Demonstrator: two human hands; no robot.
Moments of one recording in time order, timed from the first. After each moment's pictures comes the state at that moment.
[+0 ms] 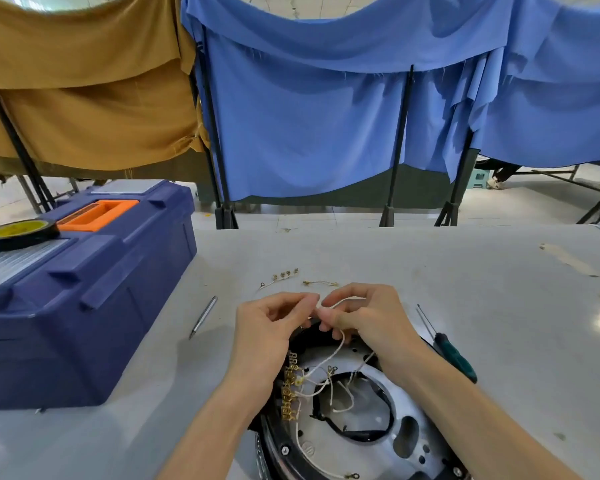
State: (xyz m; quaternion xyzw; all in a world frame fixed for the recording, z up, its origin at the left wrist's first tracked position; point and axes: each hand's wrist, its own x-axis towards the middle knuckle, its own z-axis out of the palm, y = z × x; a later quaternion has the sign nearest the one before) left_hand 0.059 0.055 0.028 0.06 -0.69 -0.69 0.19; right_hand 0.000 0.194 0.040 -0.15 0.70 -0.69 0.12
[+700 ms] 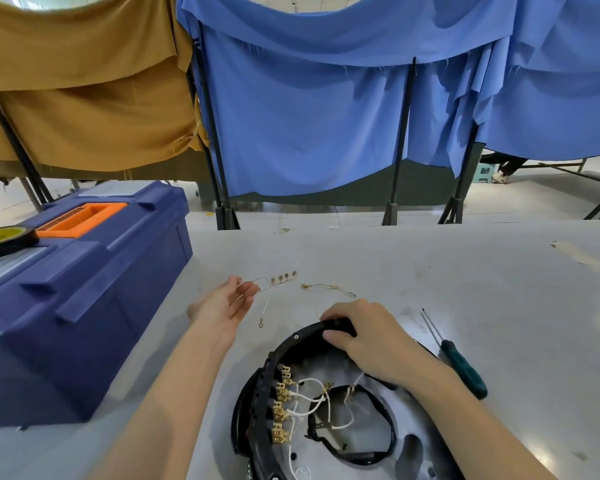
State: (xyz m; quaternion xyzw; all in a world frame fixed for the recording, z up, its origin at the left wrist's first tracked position) left_hand -0.018 -0.020 0.012 0.30 -0.42 -0.84 0.19; right_hand -0.026 0.197 0.027 -0.27 0.91 -0.30 0.05
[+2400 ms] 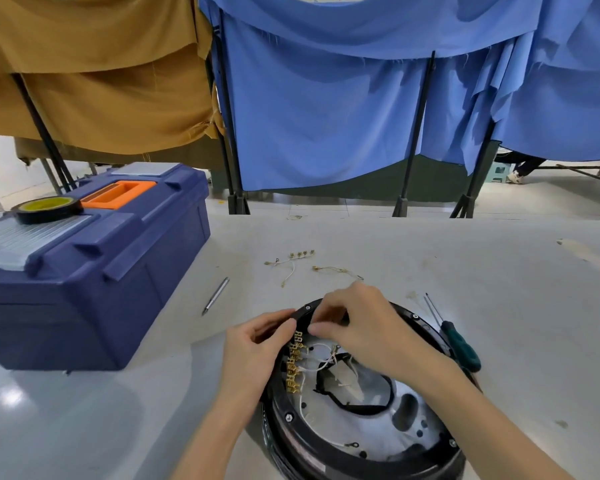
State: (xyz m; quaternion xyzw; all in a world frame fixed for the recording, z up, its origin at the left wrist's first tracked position) left_hand 0.086 0.041 -0.017 0.15 -0.68 -0.69 0.20; right_hand 0.019 0.191 0.041 -0.36 0.87 -0.34 0.02
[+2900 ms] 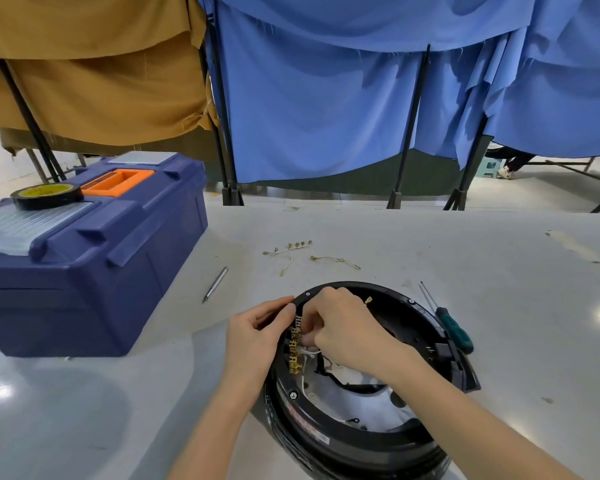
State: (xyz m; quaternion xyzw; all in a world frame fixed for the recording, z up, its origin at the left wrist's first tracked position) left_hand 0.086 0.041 -0.022 0.16 -0.67 -0.69 0.22; right_hand 0.036 0.166 0.033 -0.35 0.91 -0.22 0.05
